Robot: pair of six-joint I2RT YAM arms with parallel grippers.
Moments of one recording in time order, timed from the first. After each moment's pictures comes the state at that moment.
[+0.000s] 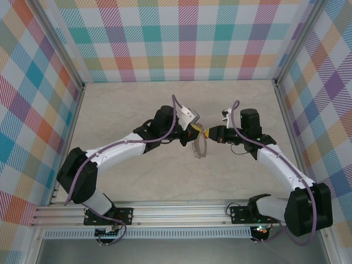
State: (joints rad) left arm -0.77 1.56 1.13 -0.01 0.43 -0.07; right arm 0.27 1.17 0.78 -0.22 -0.81 0.50
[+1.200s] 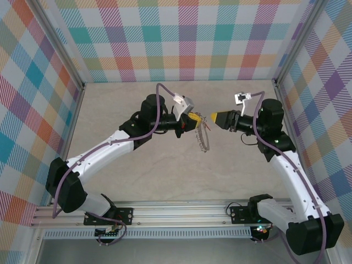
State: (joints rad) left arm -0.72 1.45 1.23 -0.06 0.57 -0.02; right arm 0.20 1.01 0.96 -0.20 -0.88 0.54
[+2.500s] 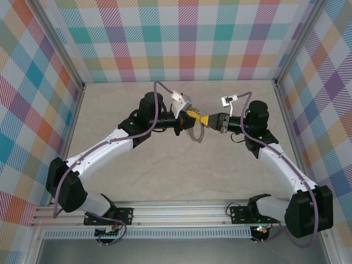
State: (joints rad) left arm -0.71 1.45 1.25 -0.06 0.58 -0.04; right arm 0.27 1.16 0.82 0.22 -1.05 0.75
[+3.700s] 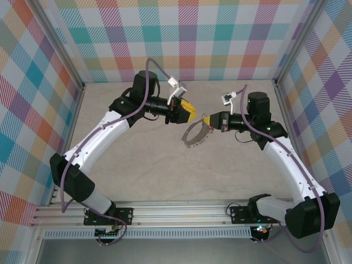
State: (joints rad) left arm -0.58 1.58 1.60 -0.50 0.99 0.03; right arm 0.27 1.15 1.08 -0.42 -0.92 0.41
